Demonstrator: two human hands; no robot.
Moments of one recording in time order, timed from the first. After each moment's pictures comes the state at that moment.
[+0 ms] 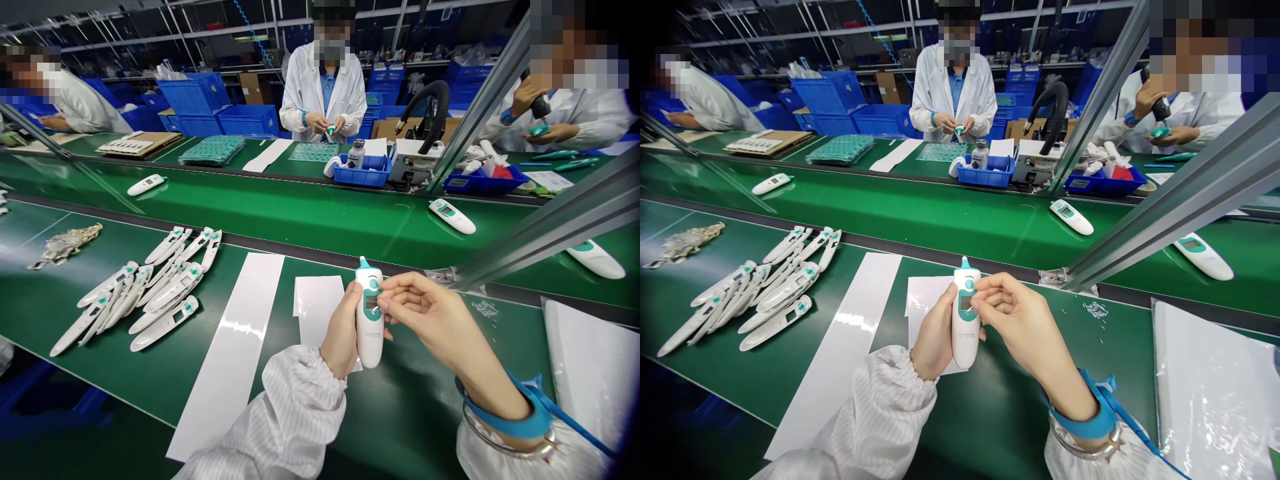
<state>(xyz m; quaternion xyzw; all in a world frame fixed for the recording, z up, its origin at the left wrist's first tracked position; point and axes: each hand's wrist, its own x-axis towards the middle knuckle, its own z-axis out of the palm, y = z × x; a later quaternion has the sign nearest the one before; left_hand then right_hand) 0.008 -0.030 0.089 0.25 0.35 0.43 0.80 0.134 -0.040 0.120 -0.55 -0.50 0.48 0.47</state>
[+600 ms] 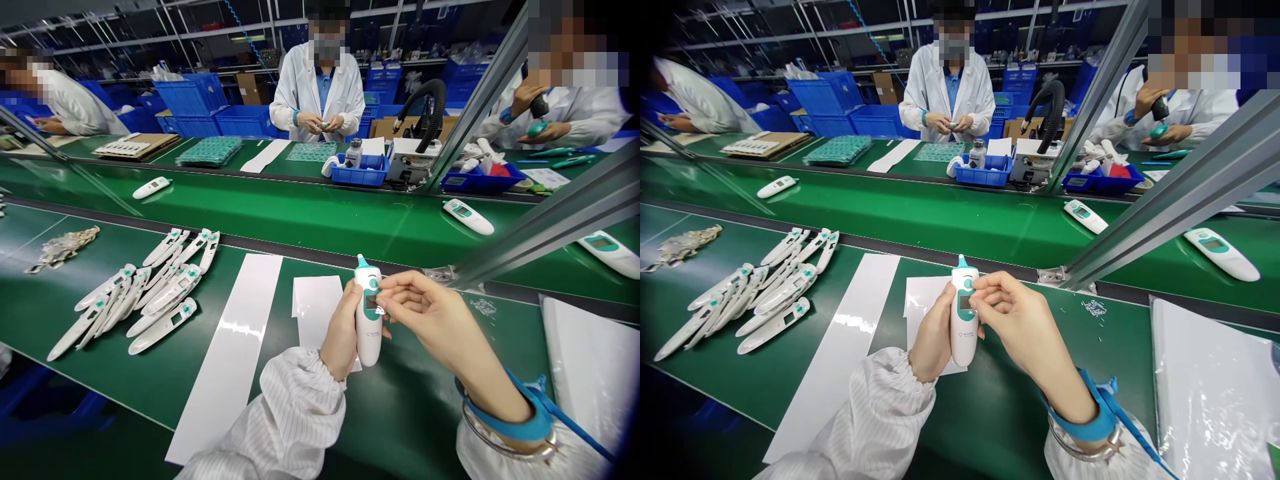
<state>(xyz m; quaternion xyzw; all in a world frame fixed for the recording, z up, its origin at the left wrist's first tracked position) 0.006 -0.031 0.096 0.29 0.34 0.44 0.78 0.135 -0.041 0.122 -0.57 -0.52 0.45 0.45</state>
